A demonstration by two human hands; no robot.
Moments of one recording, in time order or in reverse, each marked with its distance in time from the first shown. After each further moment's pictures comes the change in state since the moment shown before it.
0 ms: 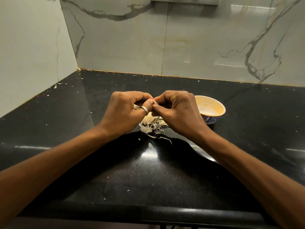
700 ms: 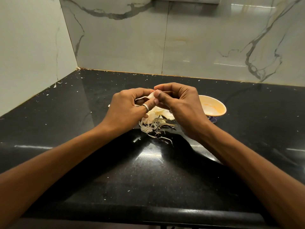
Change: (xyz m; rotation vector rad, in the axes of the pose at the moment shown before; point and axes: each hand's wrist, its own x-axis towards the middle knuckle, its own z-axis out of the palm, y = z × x) left_hand 0.005 0.003 0.005 -0.146 -0.056 -0.250; right_hand 0.011 0.004 0.003 0.580 0.042 0.295
